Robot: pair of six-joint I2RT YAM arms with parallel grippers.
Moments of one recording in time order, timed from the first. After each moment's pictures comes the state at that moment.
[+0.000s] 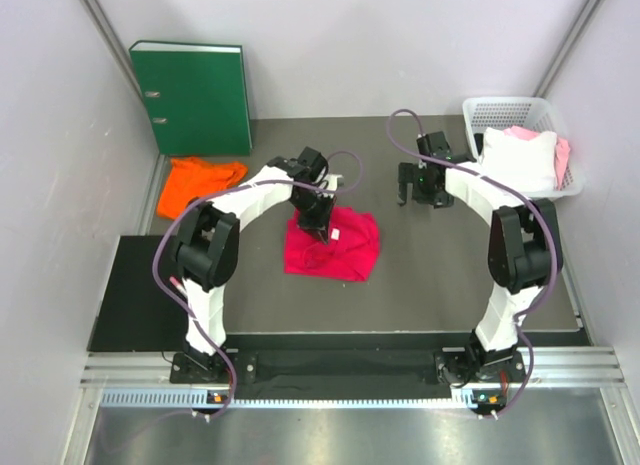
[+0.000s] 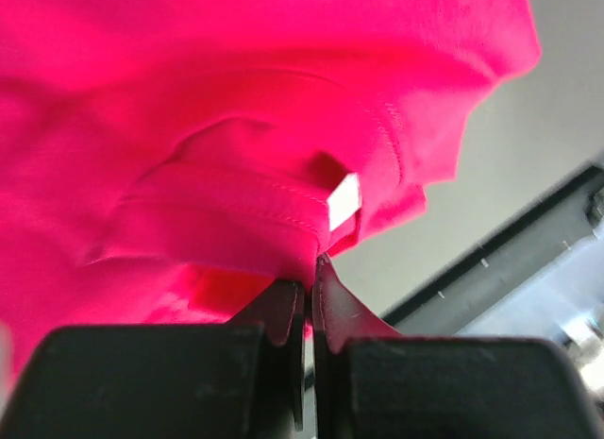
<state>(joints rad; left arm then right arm) -0.53 2.00 1.57 -0.91 0.44 -0.16 0.26 1.85 1.39 -0.62 0.08 0.29</state>
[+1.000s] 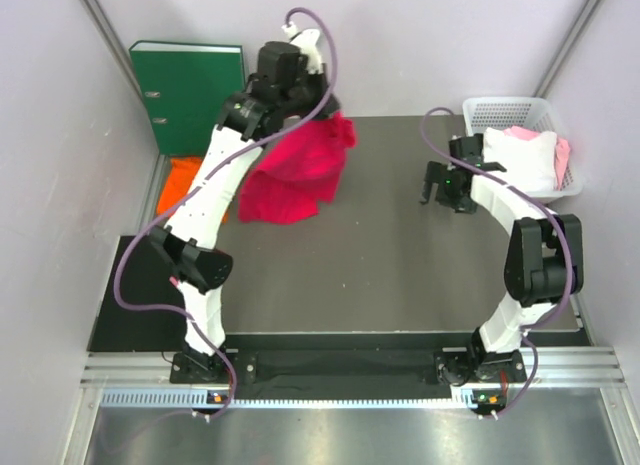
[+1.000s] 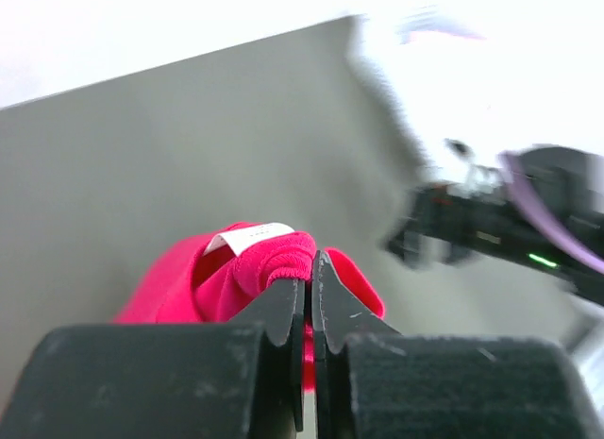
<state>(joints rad) -0.50 1.94 2.38 -0.83 0.13 -0.31 0.13 1.71 1.24 -0.56 0.06 0.34</state>
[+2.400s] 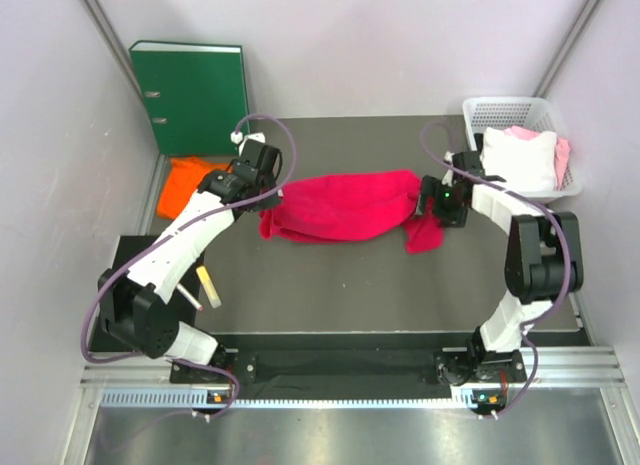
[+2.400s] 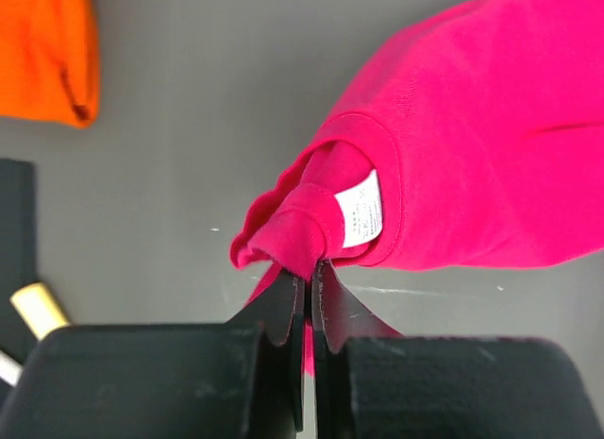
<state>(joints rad) -0.48 1.45 1.36 -0.77 -0.29 -0.55 0.07 1.69 1.11 -0.46 -0.24 0.32</state>
